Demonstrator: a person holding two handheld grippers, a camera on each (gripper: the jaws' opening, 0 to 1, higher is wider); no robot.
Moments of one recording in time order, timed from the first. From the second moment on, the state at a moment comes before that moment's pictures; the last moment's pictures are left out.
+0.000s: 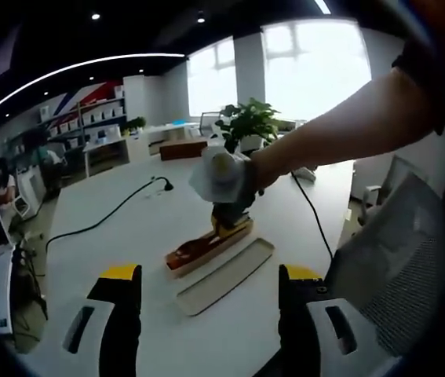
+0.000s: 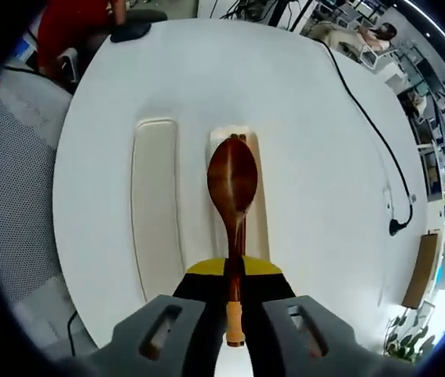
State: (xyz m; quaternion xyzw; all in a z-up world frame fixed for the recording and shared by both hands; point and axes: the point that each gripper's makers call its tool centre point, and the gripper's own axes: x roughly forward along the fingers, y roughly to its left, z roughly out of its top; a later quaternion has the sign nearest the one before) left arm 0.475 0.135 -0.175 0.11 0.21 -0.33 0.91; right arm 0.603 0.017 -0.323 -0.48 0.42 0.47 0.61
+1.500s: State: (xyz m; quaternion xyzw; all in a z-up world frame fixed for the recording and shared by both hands) left arm 0.473 0.133 -0.185 0.11 0.23 -0.34 0.91; right arm 0.613 0.037 -0.339 -0.48 0.41 0.48 0.61
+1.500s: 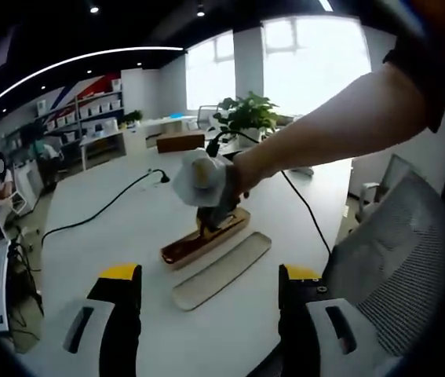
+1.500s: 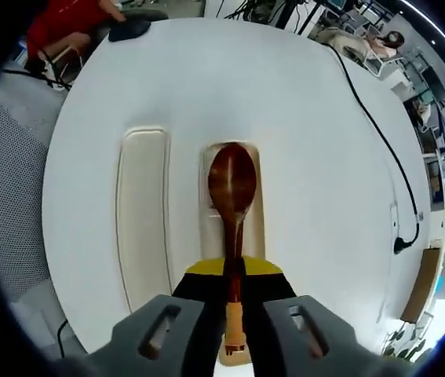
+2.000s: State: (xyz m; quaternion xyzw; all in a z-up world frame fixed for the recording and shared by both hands) left arm 0.473 0.132 -0.184 0.12 0.23 -0.34 0.91; right arm 0.610 0.029 -0.322 -0.46 0.40 0.47 0.63
